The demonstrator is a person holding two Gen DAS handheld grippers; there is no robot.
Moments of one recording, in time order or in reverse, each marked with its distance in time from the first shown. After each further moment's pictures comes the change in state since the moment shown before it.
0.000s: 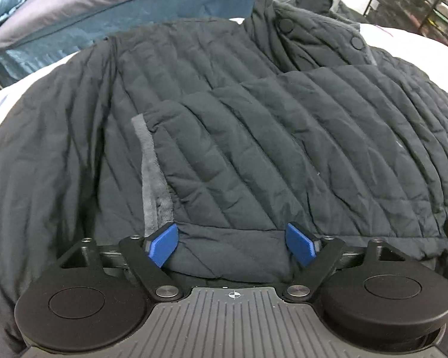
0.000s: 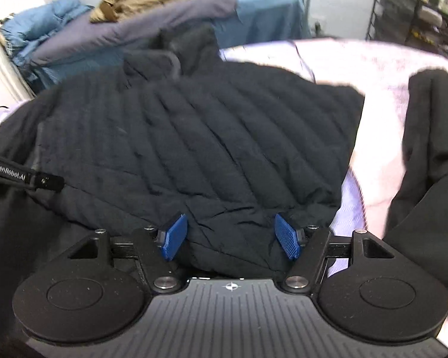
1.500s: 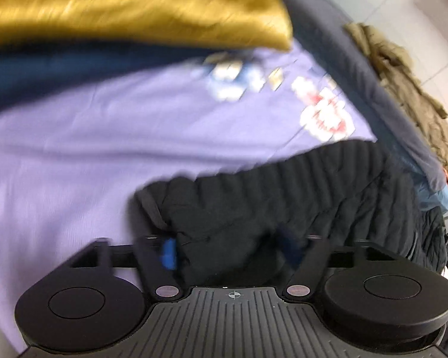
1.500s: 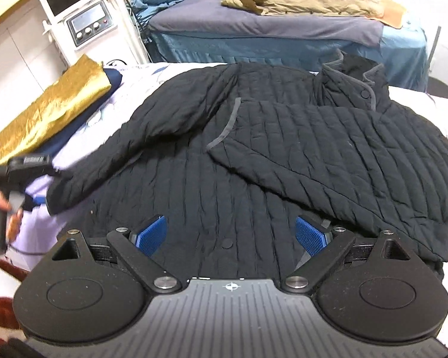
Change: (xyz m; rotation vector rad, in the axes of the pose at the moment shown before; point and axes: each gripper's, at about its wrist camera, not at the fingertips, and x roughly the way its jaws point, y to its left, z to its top) left arm -0.126 0.294 -0.228 -0.951 -0.286 0.012; right arm -0.100 0.164 -0.025 -0.294 0.019 0.290
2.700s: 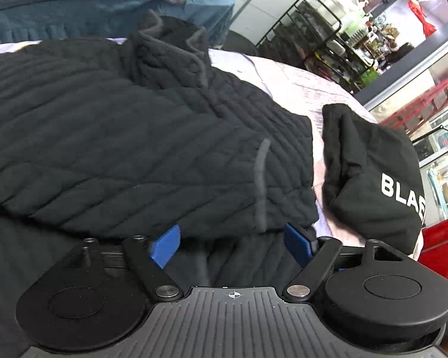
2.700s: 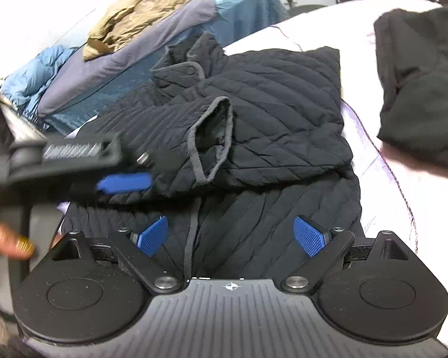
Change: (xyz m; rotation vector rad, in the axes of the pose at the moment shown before) left arm 0.045 -0.351 -0.160 0.806 0.446 -0.527; right arm -0.037 -0.117 -0.050 0.588 -0.058 -0.192
